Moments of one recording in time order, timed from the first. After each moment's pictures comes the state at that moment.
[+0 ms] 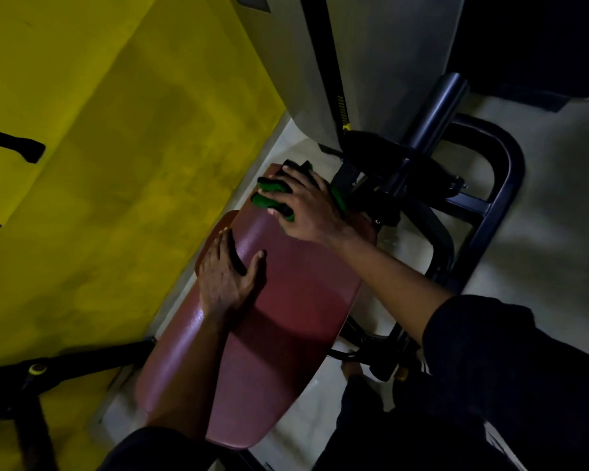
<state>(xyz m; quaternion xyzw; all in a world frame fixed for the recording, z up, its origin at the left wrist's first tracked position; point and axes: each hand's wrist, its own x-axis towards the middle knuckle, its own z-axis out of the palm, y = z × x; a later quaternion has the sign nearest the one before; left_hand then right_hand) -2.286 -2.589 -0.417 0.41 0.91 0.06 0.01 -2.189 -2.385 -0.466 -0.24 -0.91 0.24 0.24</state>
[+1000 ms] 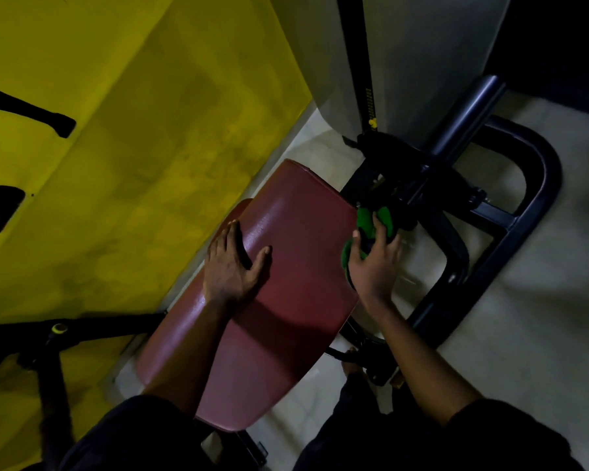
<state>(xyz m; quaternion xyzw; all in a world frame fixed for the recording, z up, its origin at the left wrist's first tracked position) -2.282 -2.587 -0.414 0.40 0.91 0.03 0.02 -2.091 -2.445 -0.531 -0.59 -0.65 0.41 0.26</state>
